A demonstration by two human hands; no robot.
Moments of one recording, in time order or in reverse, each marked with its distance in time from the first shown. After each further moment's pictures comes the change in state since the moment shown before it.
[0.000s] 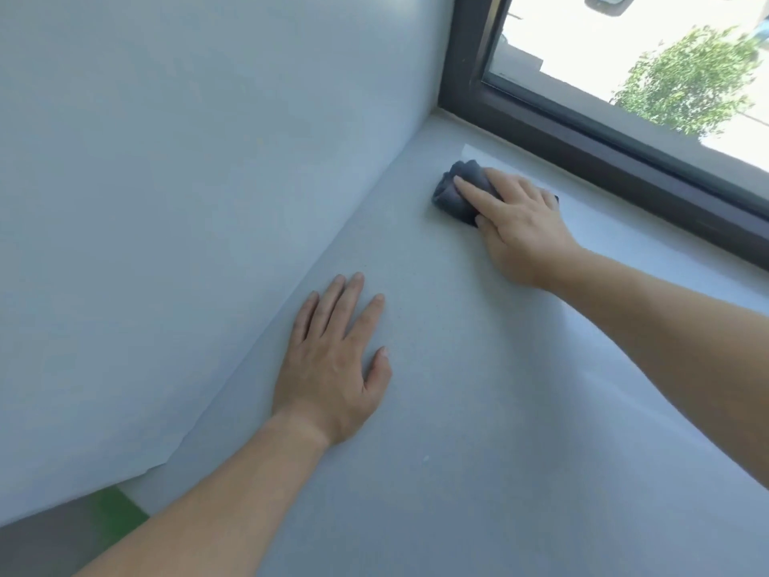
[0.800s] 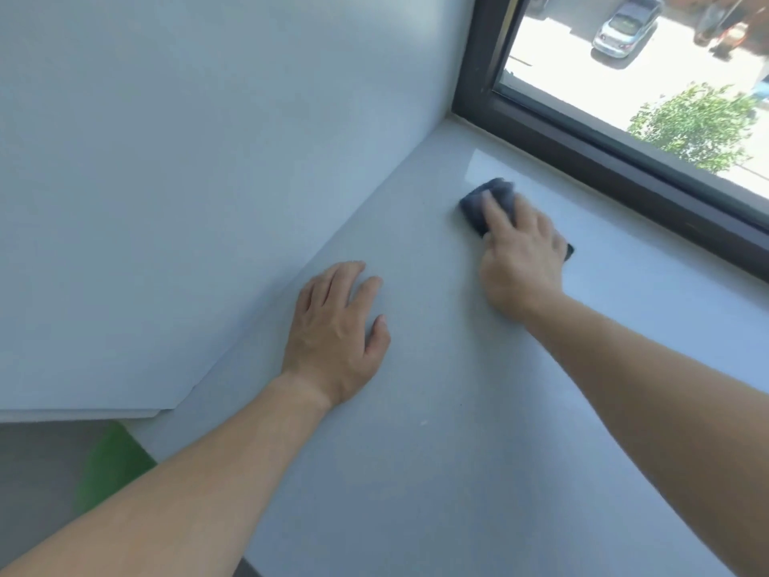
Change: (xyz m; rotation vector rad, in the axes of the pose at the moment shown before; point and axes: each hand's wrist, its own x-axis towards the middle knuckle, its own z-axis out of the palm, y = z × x) left_hand -0.009 0.004 -0.004 -0.050 0.195 -0.043; right_hand -0.048 -0.048 0.020 0.065 0.103 0.323
